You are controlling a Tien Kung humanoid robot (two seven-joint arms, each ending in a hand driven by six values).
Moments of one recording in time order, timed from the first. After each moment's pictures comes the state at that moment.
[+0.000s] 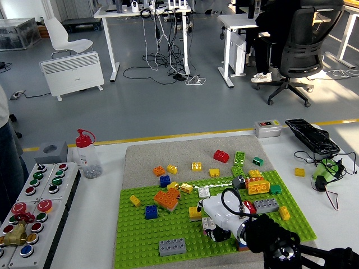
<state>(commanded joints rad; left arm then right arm) -0.09 0.03 -1.22 -0.18 1.36 0.06 0.24 0.71 -0.26 0.52 1.41 -2.11 0.12 -0.51</state>
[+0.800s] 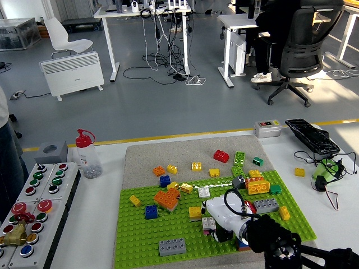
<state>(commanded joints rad) -0.09 0.02 -1.22 -0.18 1.36 0.06 0.24 0.71 -0.25 0.52 1.37 -2.10 0.11 -0.50</state>
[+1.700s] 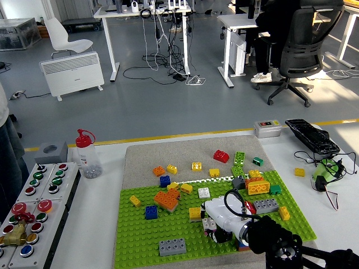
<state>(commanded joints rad) -0.09 0.02 -1.21 -0.18 1.36 0.06 0.24 0.71 -0.25 0.51 1.35 -2.08 0.08 -0.46</state>
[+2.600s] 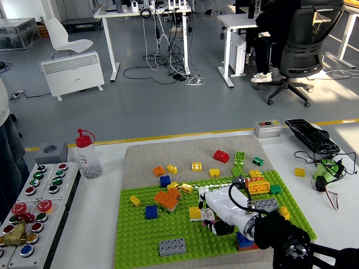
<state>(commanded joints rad) -0.09 0.02 -1.21 -0.18 1.37 0.06 0.24 0.68 -0.32 0.58 1.50 -2.09 0.06 -0.47</state>
